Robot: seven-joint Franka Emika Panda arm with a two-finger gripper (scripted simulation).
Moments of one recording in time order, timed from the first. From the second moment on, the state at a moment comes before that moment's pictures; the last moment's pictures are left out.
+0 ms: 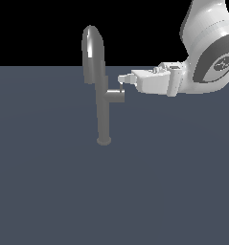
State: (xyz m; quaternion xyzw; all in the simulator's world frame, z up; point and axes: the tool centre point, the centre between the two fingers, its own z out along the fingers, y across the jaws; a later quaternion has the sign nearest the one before) arm -0.016 -0.021 0.254 -0.50 0.50 0.49 0.51
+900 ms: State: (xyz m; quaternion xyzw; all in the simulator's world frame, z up) arm -0.045 -0.020 0.223 -0.51 0.49 0.49 0.51
